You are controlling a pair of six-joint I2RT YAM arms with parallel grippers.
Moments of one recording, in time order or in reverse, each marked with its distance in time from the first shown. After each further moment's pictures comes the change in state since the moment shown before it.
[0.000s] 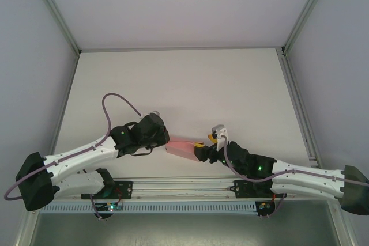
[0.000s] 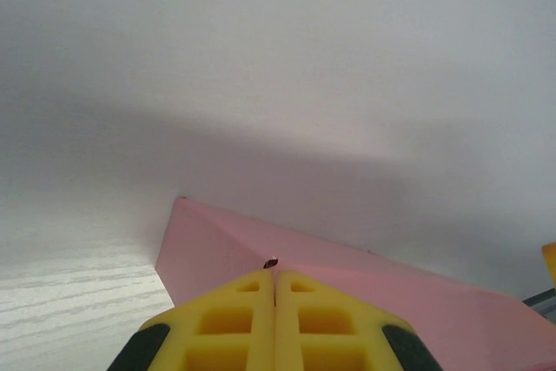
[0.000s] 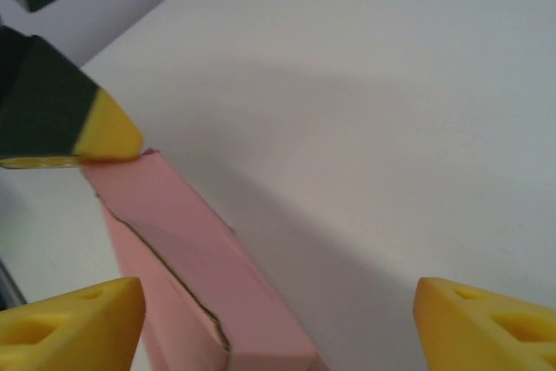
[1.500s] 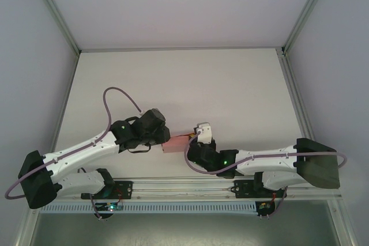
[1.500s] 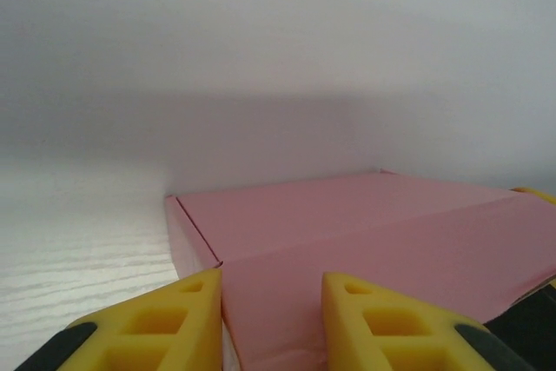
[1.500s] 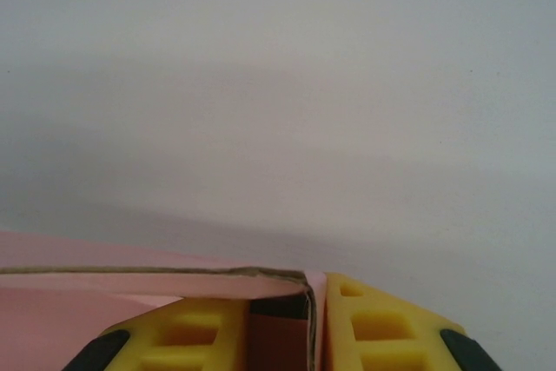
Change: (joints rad) left arm 0.013 0.027 0.132 -0.188 -0.013 0.079; right arm 0.125 0.622 0.280 -0.030 0.446 0.245
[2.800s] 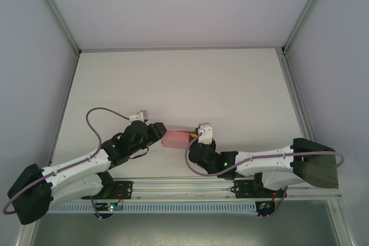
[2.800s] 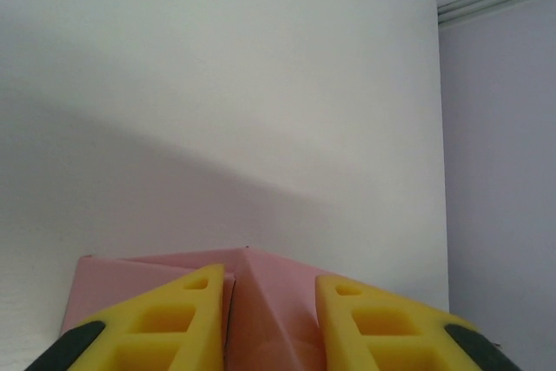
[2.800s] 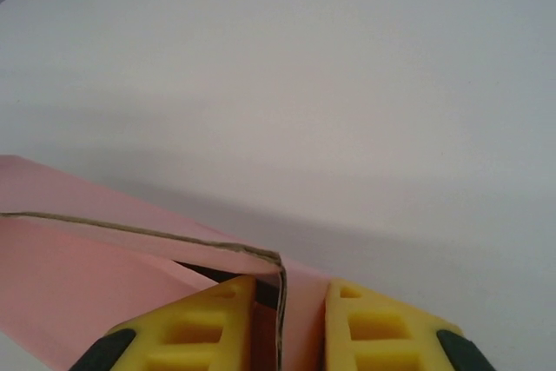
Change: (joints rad) left arm 0.079 -0.183 -0.463 0.720 -0.029 -0.174; right arm 0.012 0.026 -0.053 0.148 0.050 -0.020
